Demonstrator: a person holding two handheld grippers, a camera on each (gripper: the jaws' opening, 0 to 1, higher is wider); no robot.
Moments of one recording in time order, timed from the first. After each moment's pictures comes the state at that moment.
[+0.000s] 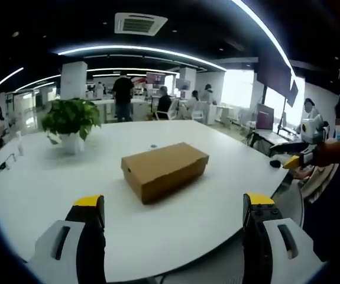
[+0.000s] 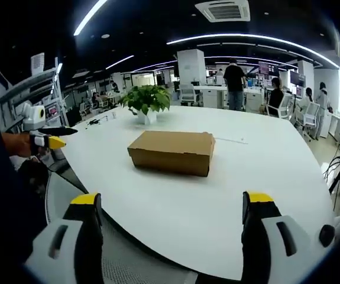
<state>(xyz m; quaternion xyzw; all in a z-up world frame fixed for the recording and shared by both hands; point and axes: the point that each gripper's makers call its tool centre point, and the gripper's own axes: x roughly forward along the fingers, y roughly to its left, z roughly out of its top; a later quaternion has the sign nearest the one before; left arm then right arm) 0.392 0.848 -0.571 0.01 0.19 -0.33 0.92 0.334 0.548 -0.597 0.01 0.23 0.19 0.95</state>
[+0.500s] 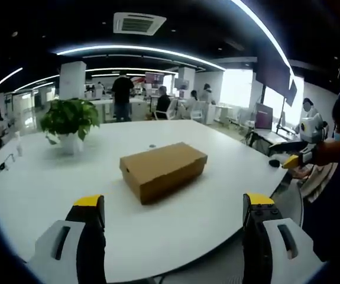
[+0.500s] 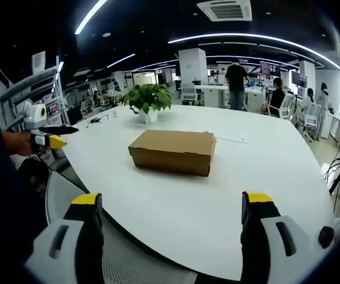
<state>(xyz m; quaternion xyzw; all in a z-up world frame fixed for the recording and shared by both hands) 0.392 0.846 -0.571 0.01 0.19 -0.34 0.92 0.334 0.548 -0.597 0.01 0.23 0.19 0.95</state>
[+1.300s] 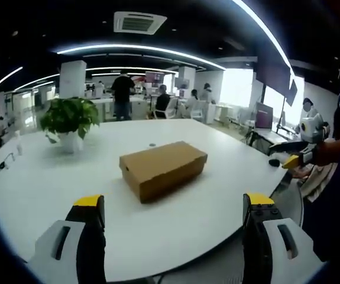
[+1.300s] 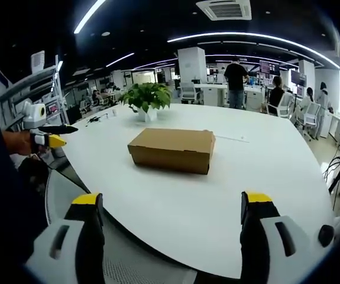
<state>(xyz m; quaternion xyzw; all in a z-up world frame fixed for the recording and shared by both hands) 0.391 0.846 -0.574 0.01 0.20 -0.34 0.92 0.331 0.547 -0.600 0.01 0.24 0.19 0.95</state>
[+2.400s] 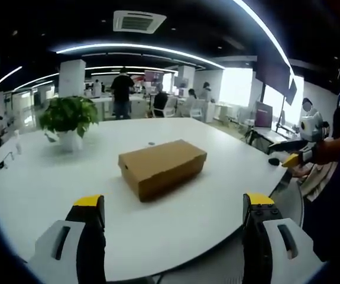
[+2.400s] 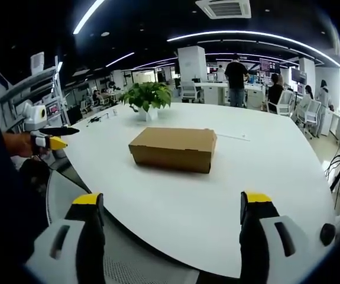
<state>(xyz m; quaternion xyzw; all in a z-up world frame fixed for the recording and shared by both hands) 0.394 0.849 -0.588 0.01 0.20 -0.34 0.92 0.333 0.550 -0.602 0.01 0.24 0.19 0.95</state>
